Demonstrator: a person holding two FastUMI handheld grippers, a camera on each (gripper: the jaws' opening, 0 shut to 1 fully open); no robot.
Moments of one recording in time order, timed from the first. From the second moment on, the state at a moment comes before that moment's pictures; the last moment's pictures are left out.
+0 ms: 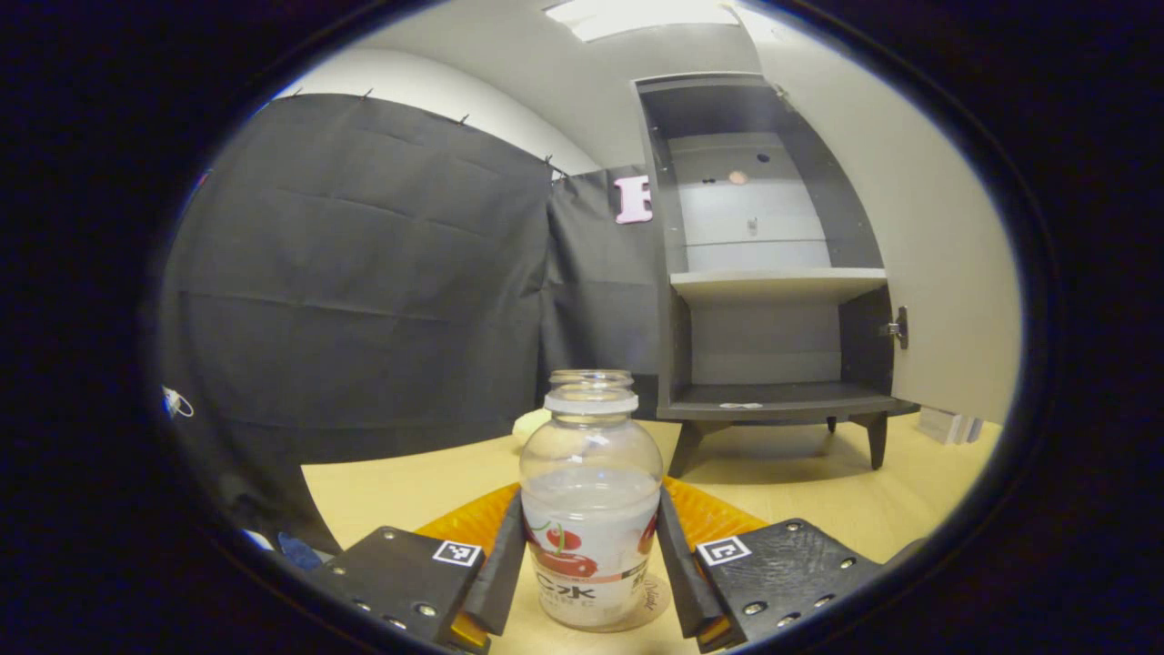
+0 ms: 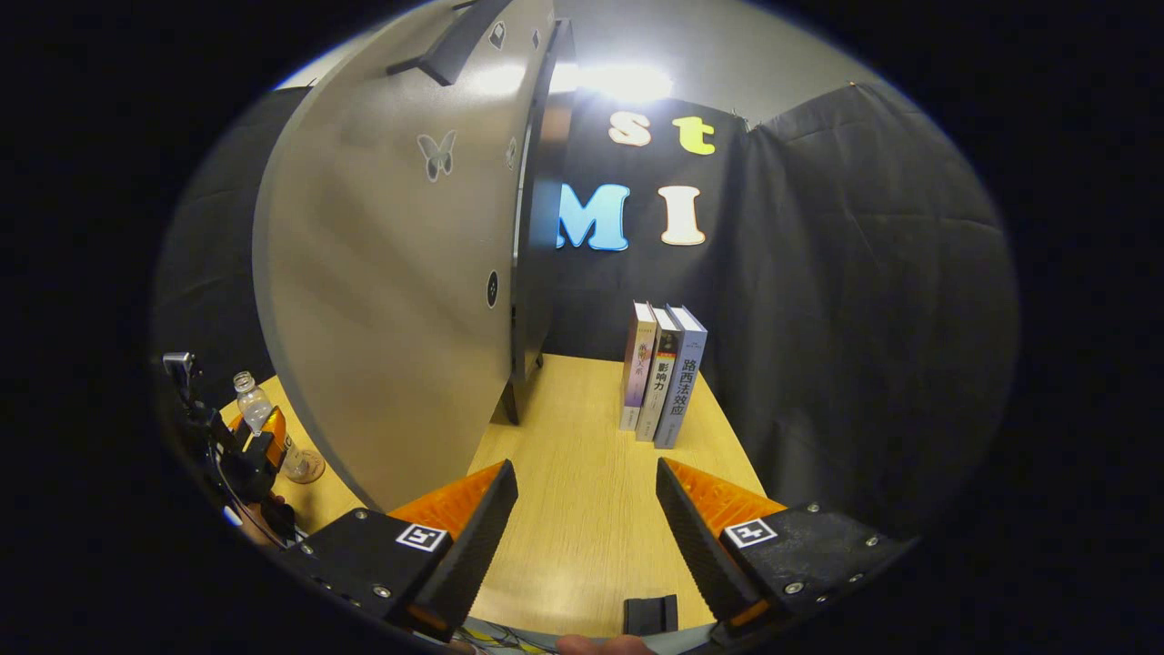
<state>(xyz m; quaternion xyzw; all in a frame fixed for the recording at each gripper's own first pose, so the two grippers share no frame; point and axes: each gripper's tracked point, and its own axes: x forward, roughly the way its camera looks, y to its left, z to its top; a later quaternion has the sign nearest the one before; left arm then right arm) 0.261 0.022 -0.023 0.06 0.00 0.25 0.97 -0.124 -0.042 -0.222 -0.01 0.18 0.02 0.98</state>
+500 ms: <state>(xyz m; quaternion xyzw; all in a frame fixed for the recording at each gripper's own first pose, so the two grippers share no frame) 0.265 0.034 -0.032 0.01 0.00 0.24 0.97 -0.134 -0.025 -0.230 -0.03 0.19 0.03 0.98</state>
